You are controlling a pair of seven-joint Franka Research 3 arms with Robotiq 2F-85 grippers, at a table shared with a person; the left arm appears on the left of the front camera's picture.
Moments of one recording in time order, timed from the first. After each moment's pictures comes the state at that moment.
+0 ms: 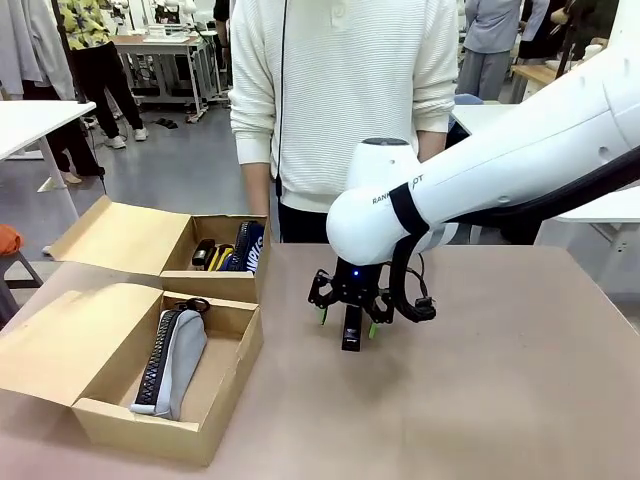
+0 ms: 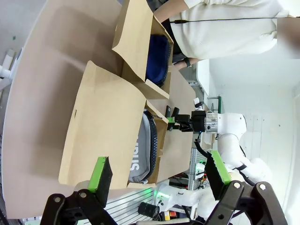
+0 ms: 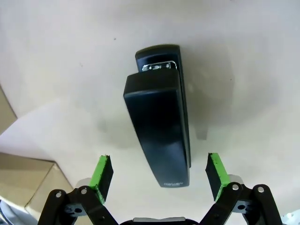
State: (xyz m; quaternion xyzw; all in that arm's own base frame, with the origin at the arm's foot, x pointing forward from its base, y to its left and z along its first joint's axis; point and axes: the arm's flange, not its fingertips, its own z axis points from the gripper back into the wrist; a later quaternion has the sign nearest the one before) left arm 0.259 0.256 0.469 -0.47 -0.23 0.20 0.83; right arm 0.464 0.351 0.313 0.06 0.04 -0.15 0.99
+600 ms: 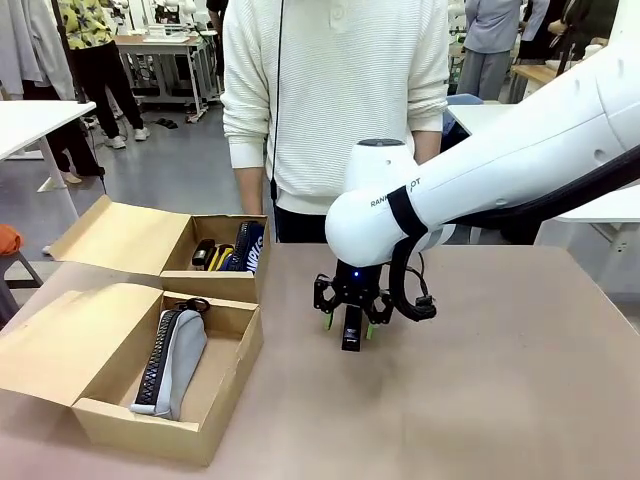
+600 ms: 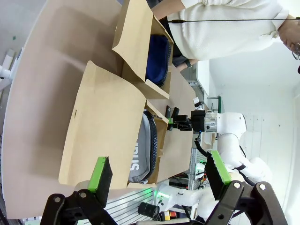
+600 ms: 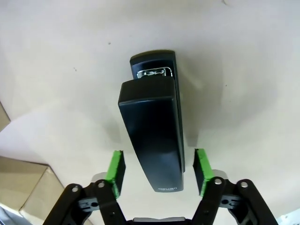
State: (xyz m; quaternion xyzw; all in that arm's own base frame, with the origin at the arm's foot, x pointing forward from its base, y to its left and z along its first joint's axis) left arm 0.259 0.256 0.469 -0.47 -0.23 0.20 0.83; right arm 0.465 0.351 0.312 0.04 0.04 -0.14 0.99
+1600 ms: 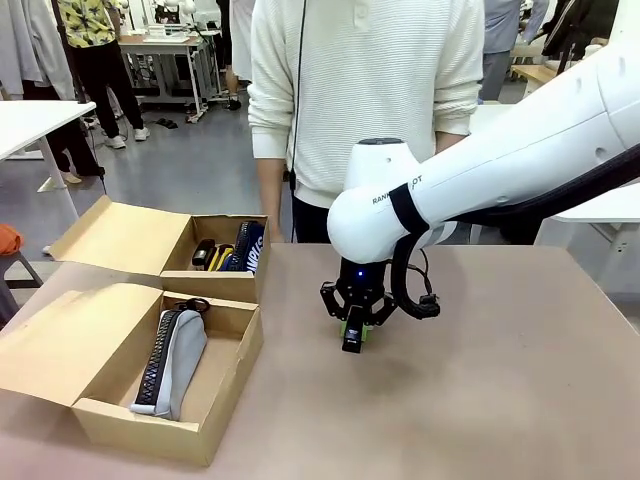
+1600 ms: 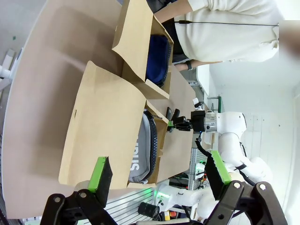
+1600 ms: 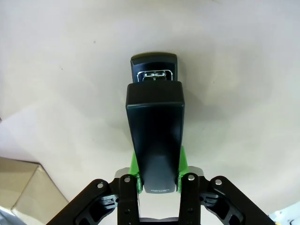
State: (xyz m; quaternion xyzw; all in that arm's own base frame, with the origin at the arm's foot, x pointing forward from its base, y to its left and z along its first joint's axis) left arm 0.259 0.256 0.469 -0.47 -0.23 0.20 0.83; right arm 0.464 0.346 0.312 0.02 0.06 -0.13 0.99
